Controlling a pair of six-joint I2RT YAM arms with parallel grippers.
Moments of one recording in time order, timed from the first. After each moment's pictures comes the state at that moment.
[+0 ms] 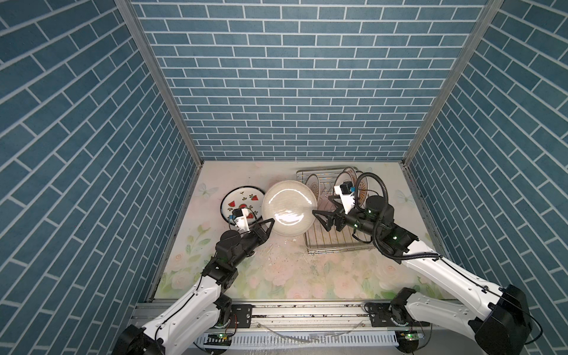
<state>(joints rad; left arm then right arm) -0.43 0.78 0.22 0.44 0.23 -1.06 0.72 1.08 0.79 0.08 -0.28 0.18</state>
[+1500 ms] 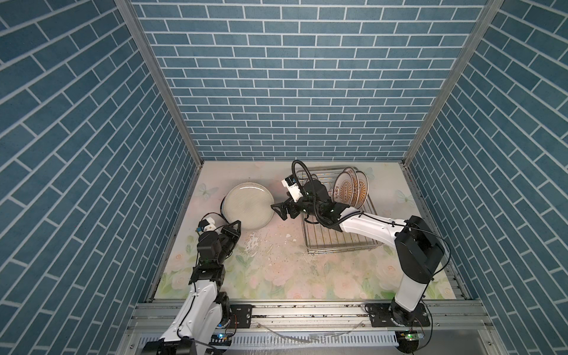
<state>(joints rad) 0.06 0.79 0.15 0.34 0.29 -1.12 0.88 1.82 1.27 0.15 -0.22 0.15</state>
